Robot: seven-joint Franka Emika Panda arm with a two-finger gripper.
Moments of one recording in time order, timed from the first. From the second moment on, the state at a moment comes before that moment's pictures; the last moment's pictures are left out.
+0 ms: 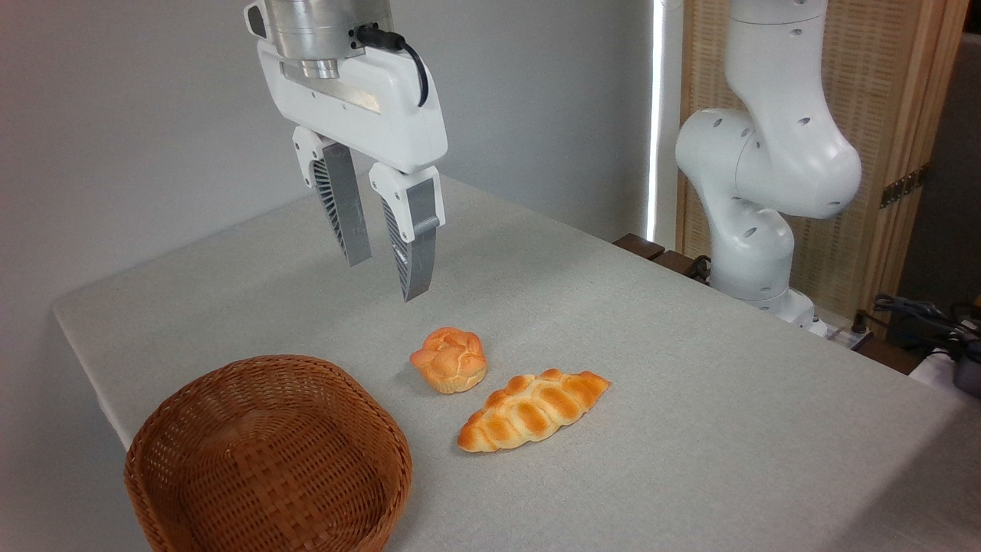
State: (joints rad) arm -0.03 0.02 0.01 -1.55 -0.04 1.59 0.71
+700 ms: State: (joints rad) arm -0.03 0.02 0.01 -1.55 -0.04 1.59 0.71
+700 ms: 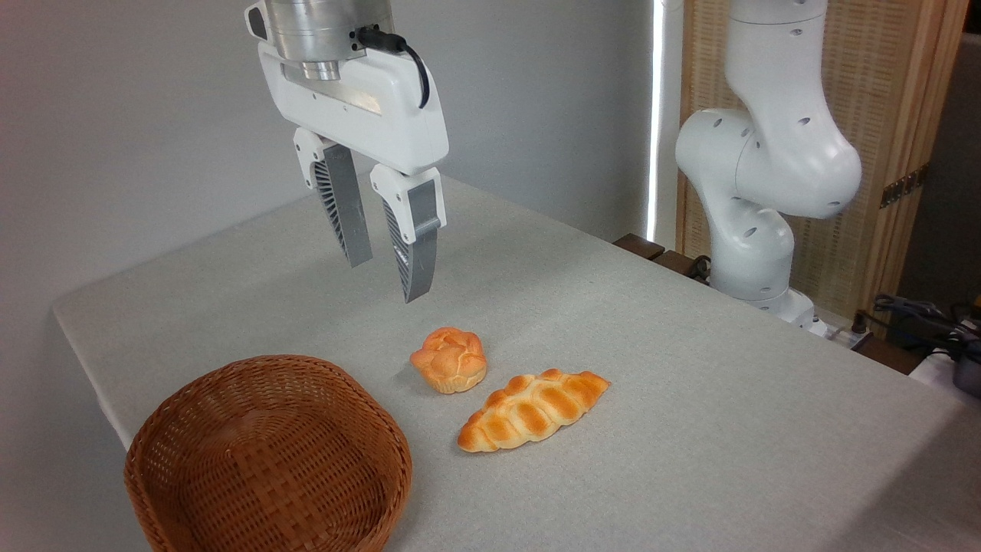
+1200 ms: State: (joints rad) arm -0.03 0.00 0.00 -1.63 -0.04 1.60 0.71
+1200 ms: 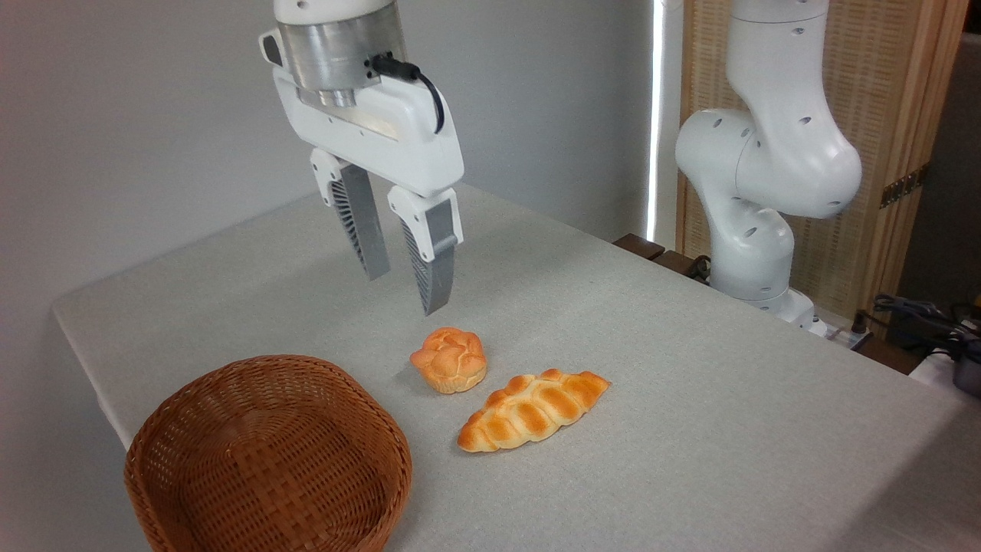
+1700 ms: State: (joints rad) arm -0.04 -0.07 -0.11 -1.90 -0.03 1.79 0.72
